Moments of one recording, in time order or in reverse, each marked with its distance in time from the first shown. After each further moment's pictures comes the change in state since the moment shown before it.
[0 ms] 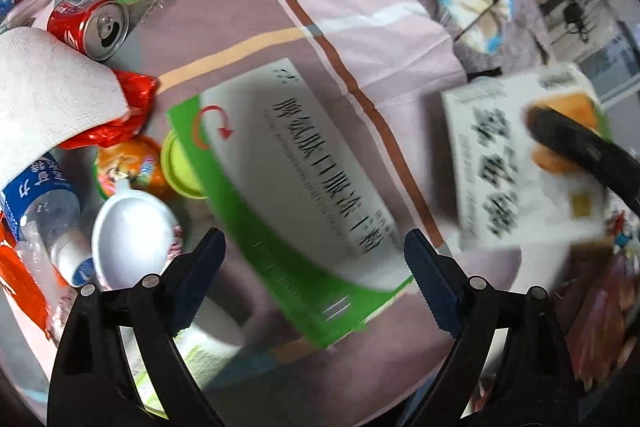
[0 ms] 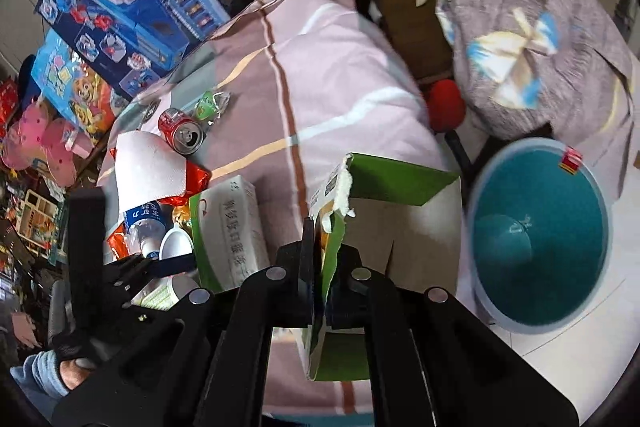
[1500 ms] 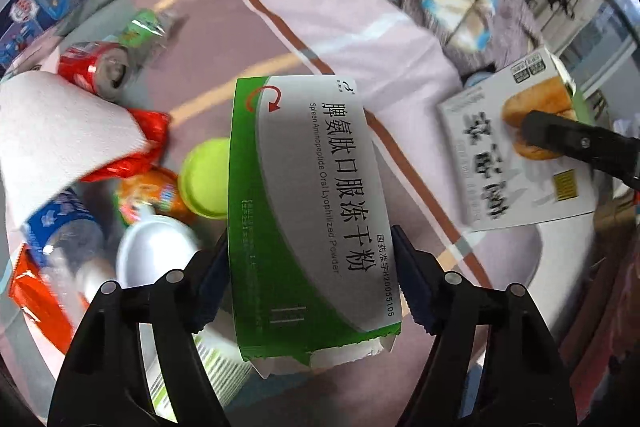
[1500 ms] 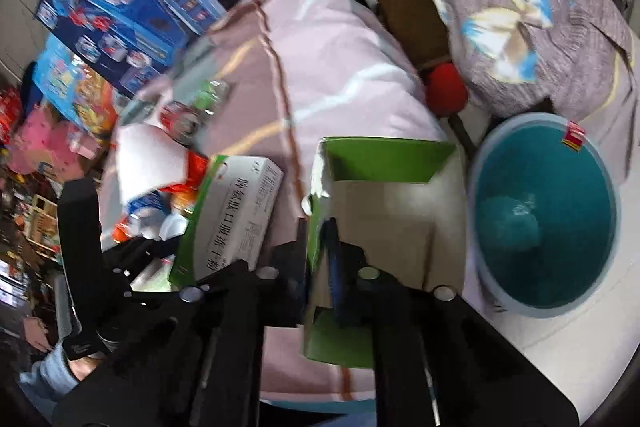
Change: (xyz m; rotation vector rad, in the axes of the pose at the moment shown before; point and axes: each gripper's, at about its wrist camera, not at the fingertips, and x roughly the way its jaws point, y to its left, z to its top) left arm -0.021 0.010 -0.018 0.123 -0.142 0.029; right arm 0.003 0.007 -0.006 0.021 0.005 0.065
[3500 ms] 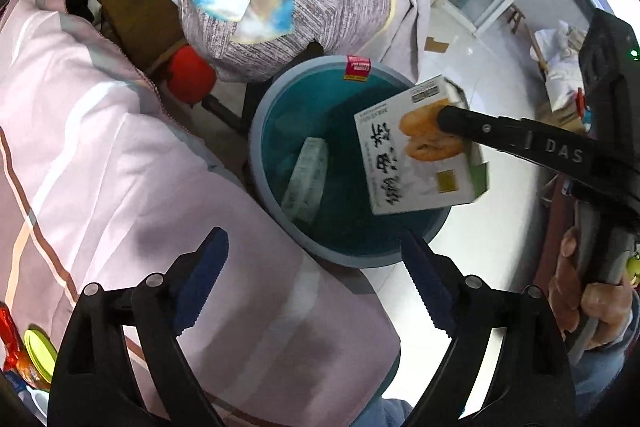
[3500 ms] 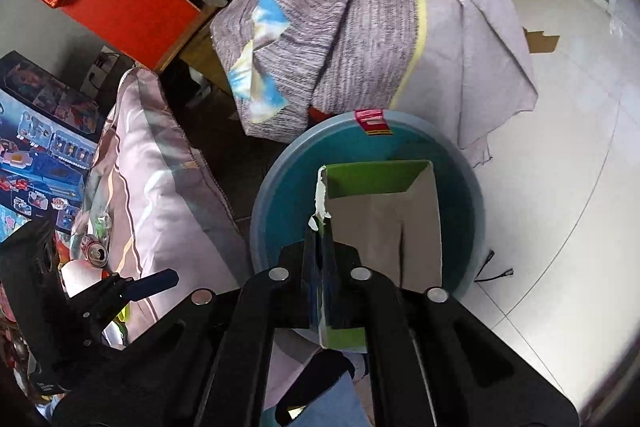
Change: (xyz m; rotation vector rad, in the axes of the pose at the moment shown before) left arm 0.074 -0.202 0.087 0.339 0.144 -0.255; right arm -0.053 -0.216 -0.004 0.437 -0.137 -0.189
